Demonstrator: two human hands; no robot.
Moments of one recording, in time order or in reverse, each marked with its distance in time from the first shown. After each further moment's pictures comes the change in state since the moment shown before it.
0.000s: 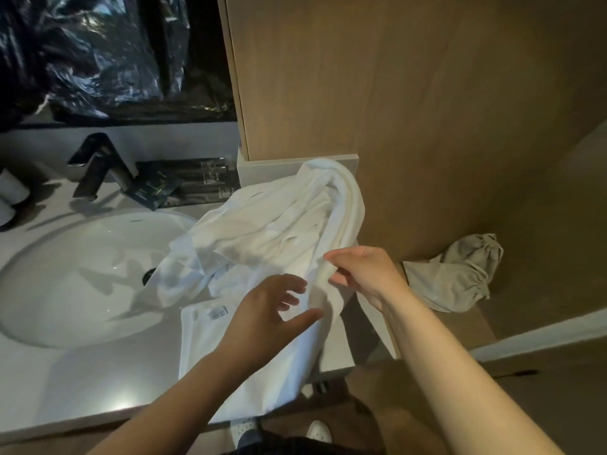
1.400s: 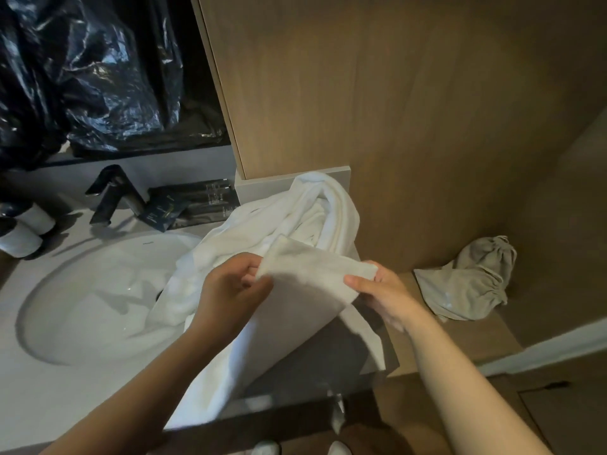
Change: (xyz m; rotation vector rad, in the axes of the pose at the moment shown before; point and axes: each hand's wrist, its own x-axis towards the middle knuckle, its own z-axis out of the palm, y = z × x) left_hand 0.021 0.015 -0.034 0.010 0.280 0.037; right_hand 0.026 0.044 -0.060 0.112 -0.208 -0.091
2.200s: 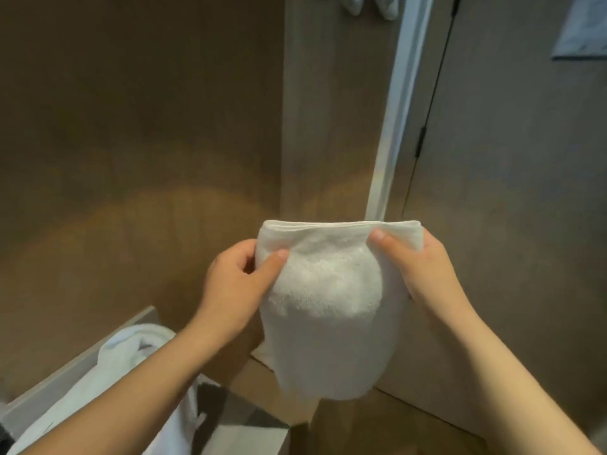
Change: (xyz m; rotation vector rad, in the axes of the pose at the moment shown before) left_hand 0.031 0.221 0.012 -0.587 -0.634 0.680; right_hand -0.305 -0.142 0.031 -0.245 1.242 -0.806
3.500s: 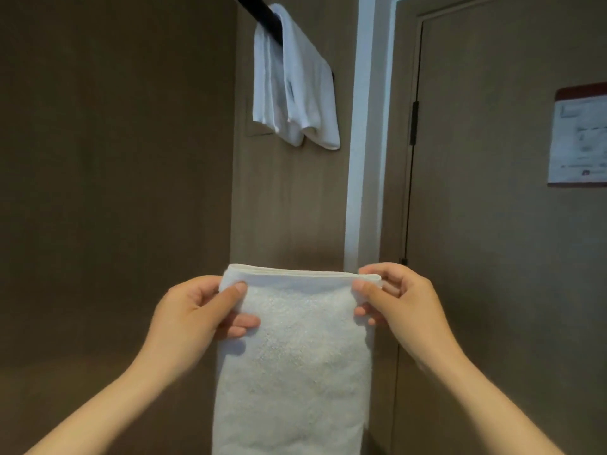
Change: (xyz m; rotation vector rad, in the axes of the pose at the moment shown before) left_hand 0.287 0.022 0.162 -0.256 0.134 0.010; right_hand 0.340 0.027 -0.099 0.116 -0.121 -0.261
